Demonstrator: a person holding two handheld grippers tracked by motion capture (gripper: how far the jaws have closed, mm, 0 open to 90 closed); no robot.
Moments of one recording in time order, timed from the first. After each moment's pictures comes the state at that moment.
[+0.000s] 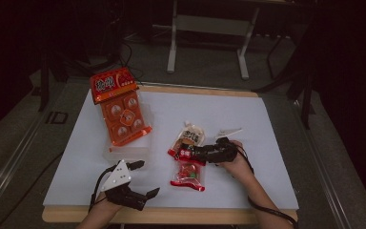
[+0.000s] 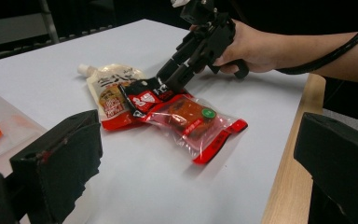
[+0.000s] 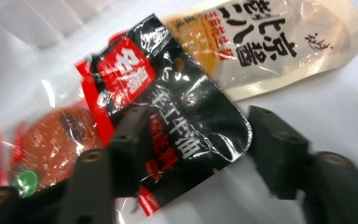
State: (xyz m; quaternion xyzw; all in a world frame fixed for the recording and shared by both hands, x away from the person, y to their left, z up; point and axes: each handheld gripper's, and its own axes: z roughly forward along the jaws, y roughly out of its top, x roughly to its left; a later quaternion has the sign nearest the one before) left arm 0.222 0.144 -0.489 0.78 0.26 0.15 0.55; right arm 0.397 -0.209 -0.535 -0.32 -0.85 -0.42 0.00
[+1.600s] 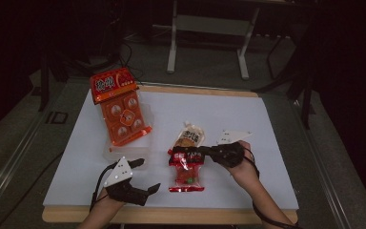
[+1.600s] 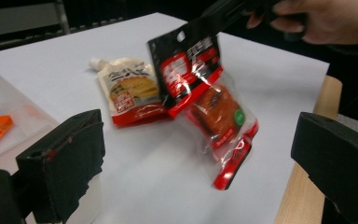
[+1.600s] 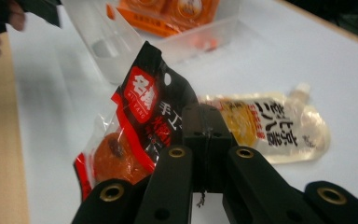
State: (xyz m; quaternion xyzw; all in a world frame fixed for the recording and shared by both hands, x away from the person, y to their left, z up) left arm 0.230 0.141 -0.489 0.77 0.29 0.16 0.54; right arm 0.334 -0.195 -0.449 -0.22 -0.86 -0.45 -0.11
